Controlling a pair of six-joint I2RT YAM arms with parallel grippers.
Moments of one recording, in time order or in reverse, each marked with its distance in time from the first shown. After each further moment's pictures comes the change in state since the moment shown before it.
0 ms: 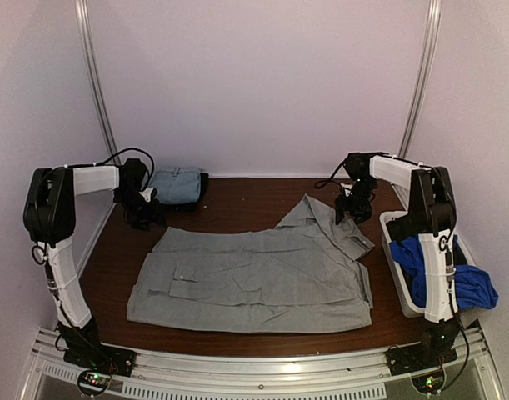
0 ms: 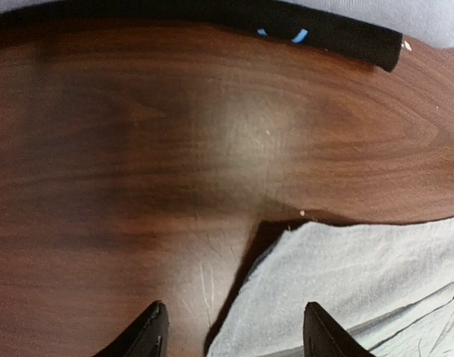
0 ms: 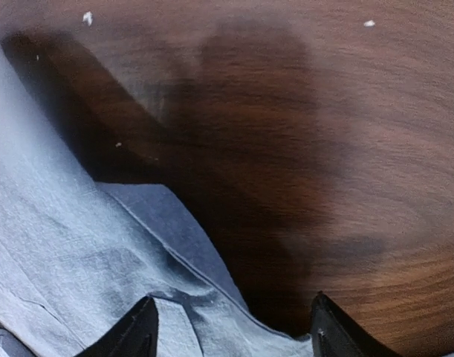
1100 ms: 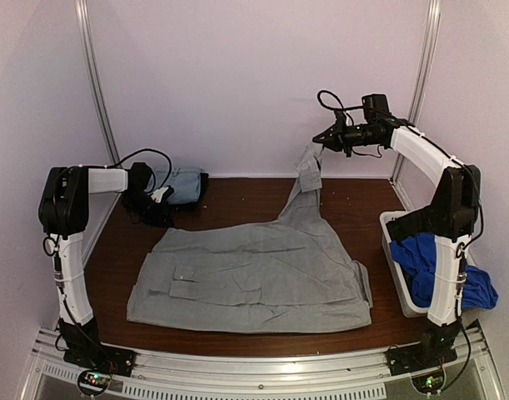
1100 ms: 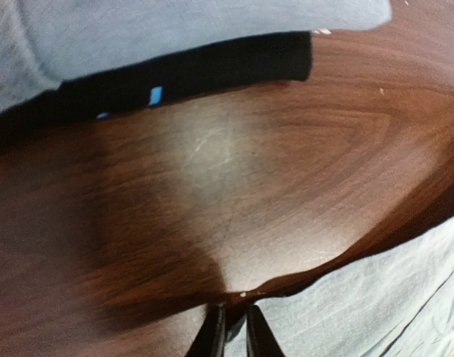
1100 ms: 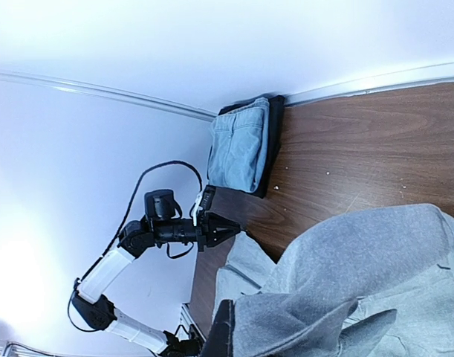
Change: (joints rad) left arm 0.019 0.187 0.122 0.078 0.224 0.274; right arm -0.001 -0.214 0.111 0.534 -0.772 0.541
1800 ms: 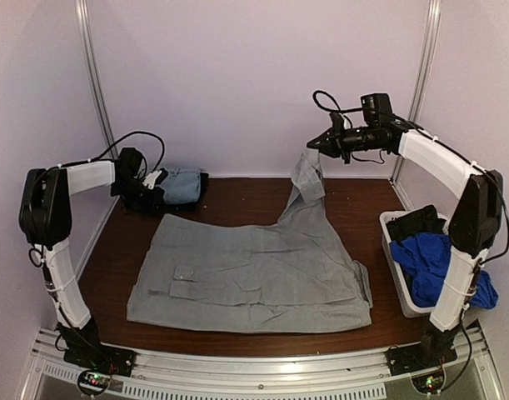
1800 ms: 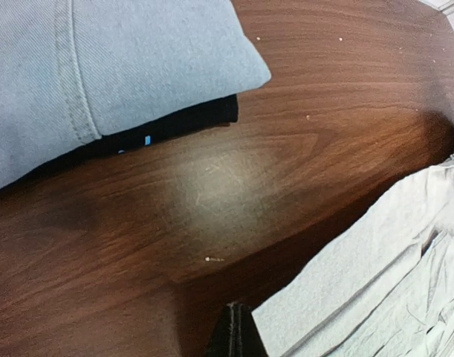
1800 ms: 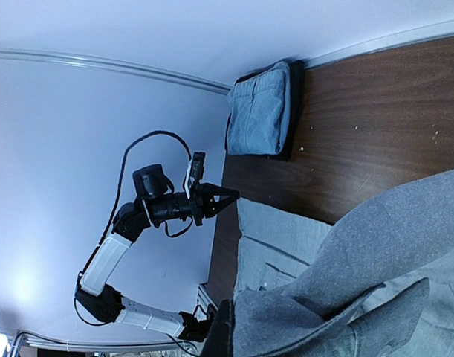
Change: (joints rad) left arm 0.000 -0.175 -0.059 0.019 0.007 0.022; right arm 0.080 -0.190 -0.216 0.048 0.019 0.088
